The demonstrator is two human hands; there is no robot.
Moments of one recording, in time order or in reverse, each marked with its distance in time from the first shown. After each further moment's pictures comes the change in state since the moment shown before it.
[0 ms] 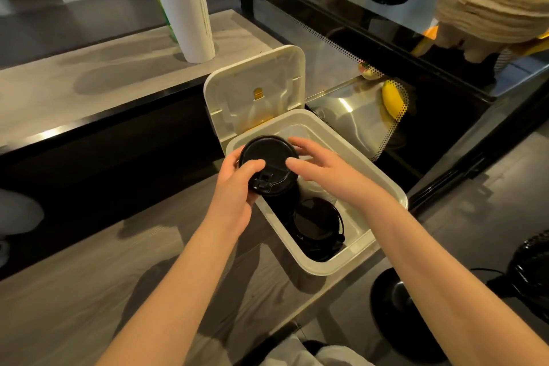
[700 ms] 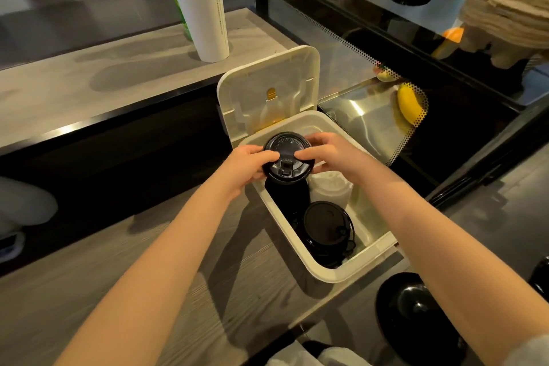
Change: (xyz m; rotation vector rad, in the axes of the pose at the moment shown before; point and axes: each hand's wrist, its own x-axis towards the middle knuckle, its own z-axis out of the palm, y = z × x) left_hand 0.050 0.026 -0.005 0.558 -0.157 -0.119; right_hand 0.055 0.000 -0.014 0.087 -0.010 0.195
